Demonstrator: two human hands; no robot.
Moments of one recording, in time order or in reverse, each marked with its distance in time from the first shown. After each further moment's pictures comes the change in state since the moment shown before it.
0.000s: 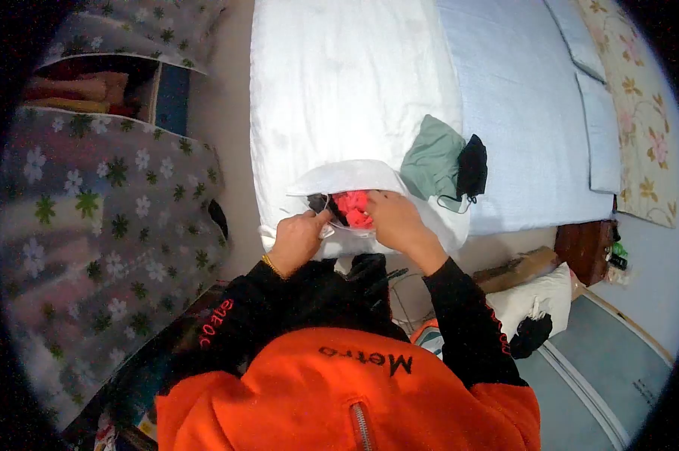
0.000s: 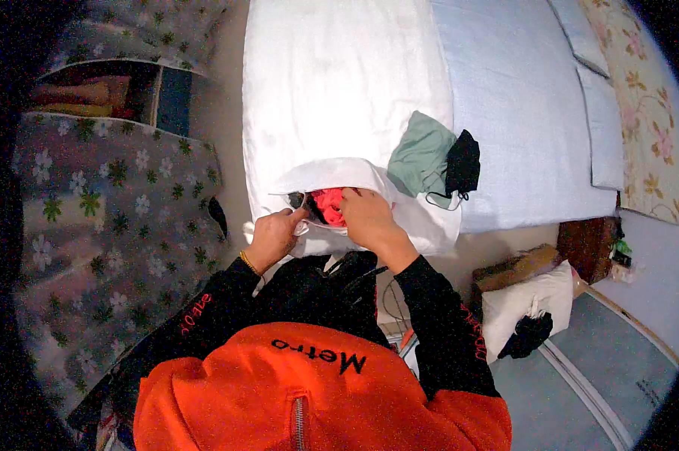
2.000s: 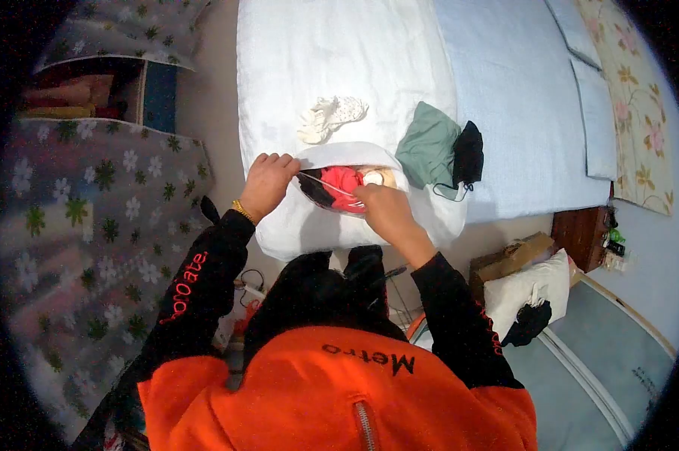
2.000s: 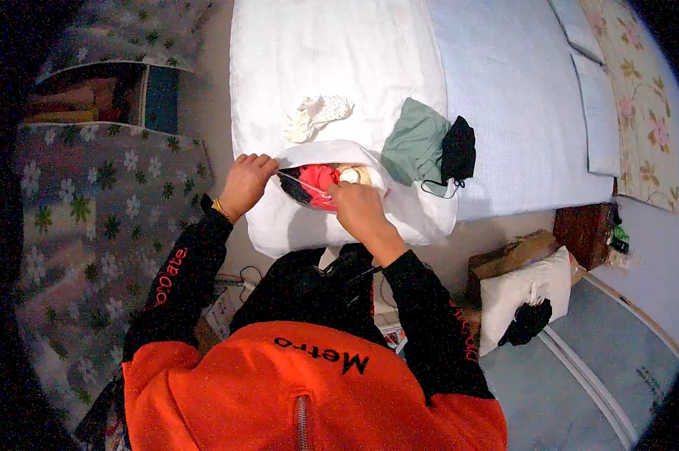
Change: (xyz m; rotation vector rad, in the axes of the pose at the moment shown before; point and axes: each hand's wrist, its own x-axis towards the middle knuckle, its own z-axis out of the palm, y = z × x) left_hand 0.061 -0.076 -0.014 0.248 0.216 0.281; right_hand 0.008 0.000 0.026 0.085 0.232 0.097
